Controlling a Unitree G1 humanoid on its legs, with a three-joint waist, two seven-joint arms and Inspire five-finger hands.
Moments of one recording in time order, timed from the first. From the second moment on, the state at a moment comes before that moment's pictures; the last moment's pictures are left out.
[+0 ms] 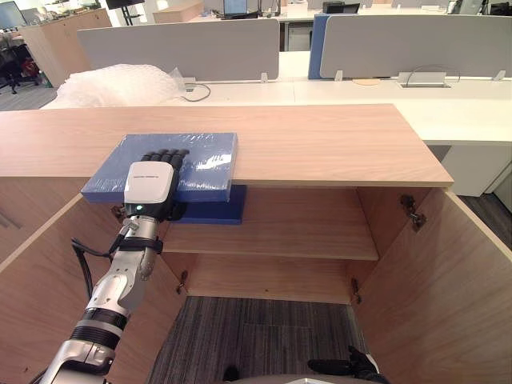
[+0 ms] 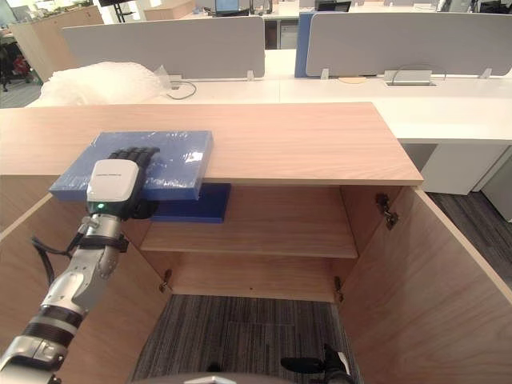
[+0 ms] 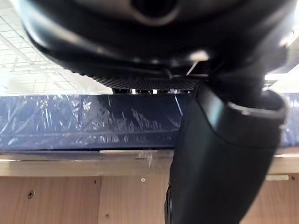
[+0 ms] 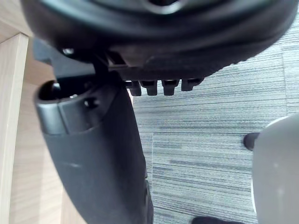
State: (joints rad) left arm -0.22 0.60 -0.14 0.26 0.93 0.01 0.46; right arm 0.05 -0.05 -0.14 1.11 -0.12 0.00 -0.14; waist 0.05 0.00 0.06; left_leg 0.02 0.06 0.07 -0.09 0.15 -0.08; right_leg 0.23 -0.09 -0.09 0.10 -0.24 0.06
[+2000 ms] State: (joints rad) left arm 0.33 0.10 -0.03 -0.45 -0.66 -0.19 -0.06; right arm -0.10 -0.24 -0.11 -0.38 0.33 -0.18 -0.08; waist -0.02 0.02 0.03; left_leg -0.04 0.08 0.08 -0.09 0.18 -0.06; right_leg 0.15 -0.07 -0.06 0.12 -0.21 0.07
